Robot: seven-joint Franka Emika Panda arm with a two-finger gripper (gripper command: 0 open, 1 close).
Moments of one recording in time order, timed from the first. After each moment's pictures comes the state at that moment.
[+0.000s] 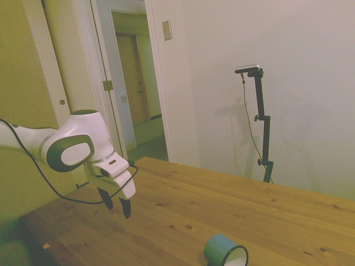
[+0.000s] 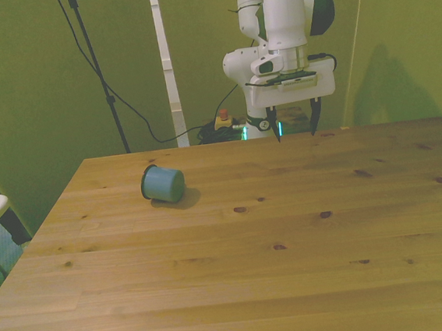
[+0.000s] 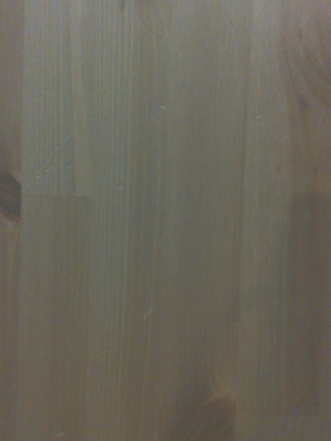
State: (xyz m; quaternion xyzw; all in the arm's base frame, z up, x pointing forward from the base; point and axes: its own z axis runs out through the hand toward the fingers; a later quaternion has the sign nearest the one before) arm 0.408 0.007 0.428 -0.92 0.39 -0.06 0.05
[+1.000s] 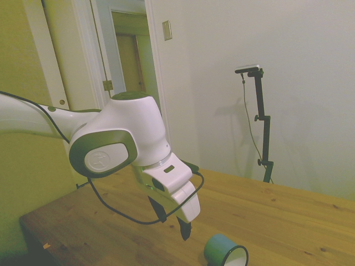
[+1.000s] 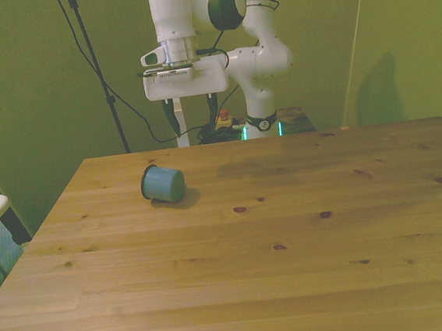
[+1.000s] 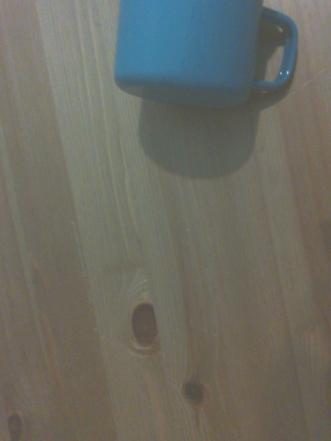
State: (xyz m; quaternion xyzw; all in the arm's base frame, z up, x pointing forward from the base) arm 0.381 -0.241 0.478 -0.87 0.48 -0.10 0.06
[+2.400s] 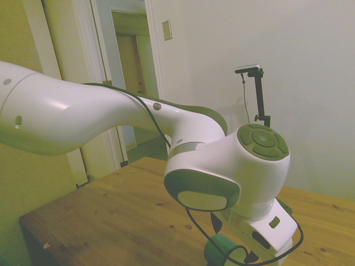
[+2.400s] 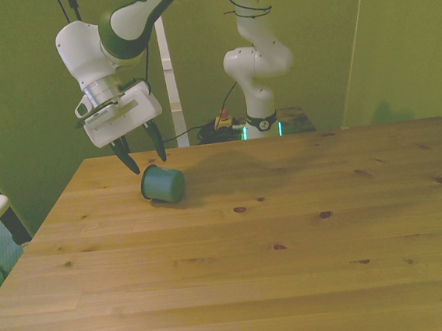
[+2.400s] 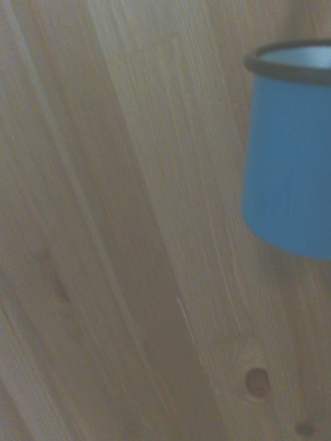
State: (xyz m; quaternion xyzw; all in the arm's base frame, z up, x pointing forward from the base) arm 0.416 -0.408 0.415 -0.83 0.49 -0.05 0.25
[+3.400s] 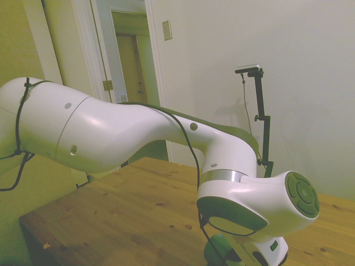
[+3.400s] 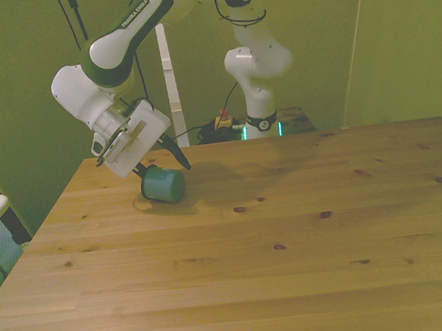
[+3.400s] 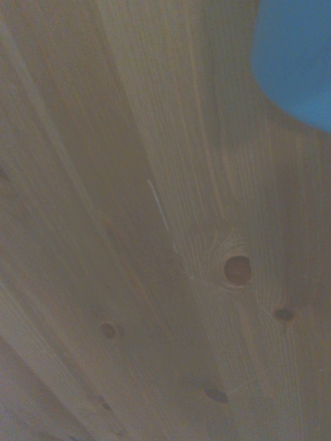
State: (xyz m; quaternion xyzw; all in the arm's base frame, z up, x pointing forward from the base) arm 0.450 -0.396 0.360 -0.82 0.44 0.03 0.37
